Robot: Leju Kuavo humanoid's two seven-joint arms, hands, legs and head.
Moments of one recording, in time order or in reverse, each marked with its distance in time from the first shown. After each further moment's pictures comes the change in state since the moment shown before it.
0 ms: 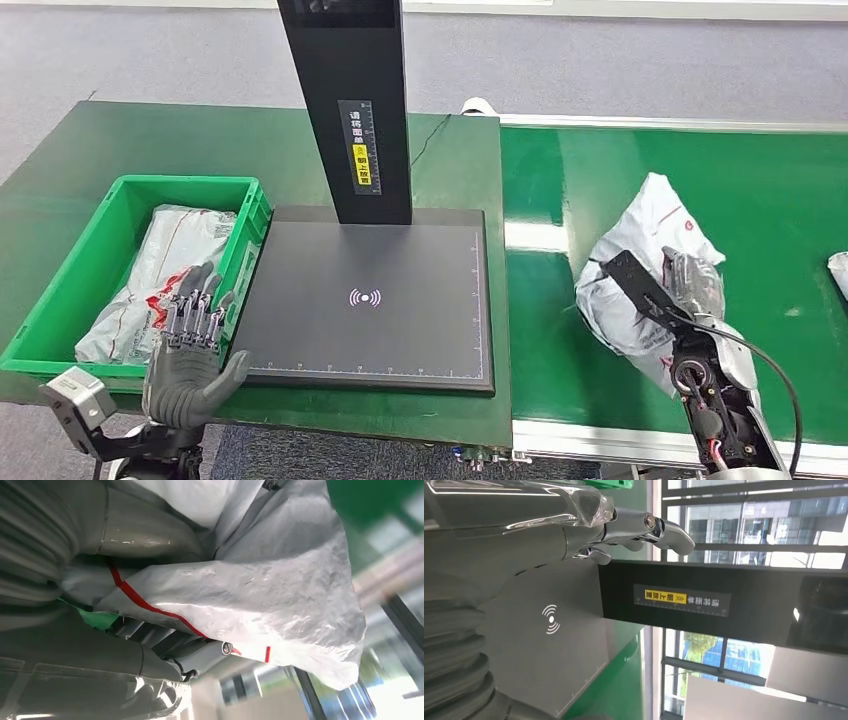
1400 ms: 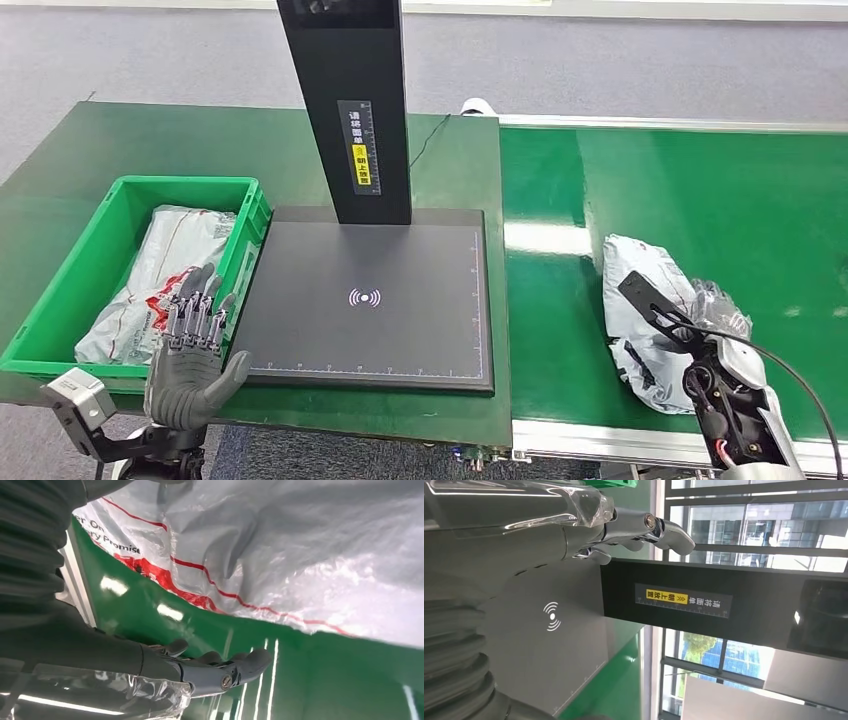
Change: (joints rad) left arm 0.005 0.005 -0.017 -0.002 0.018 0.022 0.006; right arm -0.032 -0.044 -0.013 0.162 0.186 0.250 0.354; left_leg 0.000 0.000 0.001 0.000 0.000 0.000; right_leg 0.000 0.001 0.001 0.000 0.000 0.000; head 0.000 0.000
